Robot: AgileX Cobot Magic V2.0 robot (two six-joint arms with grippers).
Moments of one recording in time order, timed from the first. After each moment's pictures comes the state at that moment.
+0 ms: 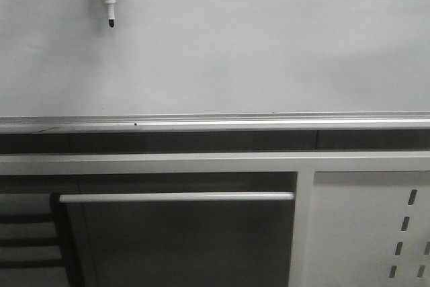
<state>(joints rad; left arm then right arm) -0.94 1.29 -0.72 -1.06 -0.67 0.70 0.17 0.68 -0.46 0.57 0.28 -0.25</state>
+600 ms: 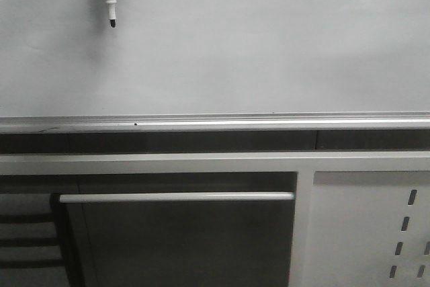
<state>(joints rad) -0.92 1.29 -0.72 -1.04 -0.67 0.70 0.17 0.68 -0.46 0.57 0.28 -0.25</state>
